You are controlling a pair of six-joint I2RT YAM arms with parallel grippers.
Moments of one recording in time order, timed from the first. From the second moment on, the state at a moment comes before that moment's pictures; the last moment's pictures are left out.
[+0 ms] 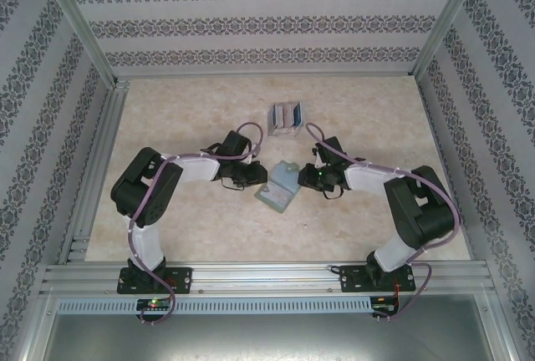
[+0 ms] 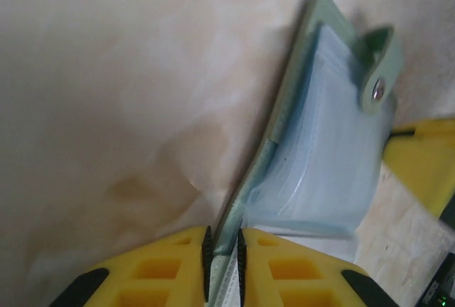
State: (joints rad) left arm -0.53 1.88 0.98 -0.11 0.50 -0.66; right arm 0.39 1.64 0.76 -0.20 -0.31 0.62
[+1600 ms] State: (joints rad) left arm -0.39 2.01 1.42 -0.23 0.50 -0.70; right arm 0.26 2.03 1.62 -0.44 -0.27 0.46
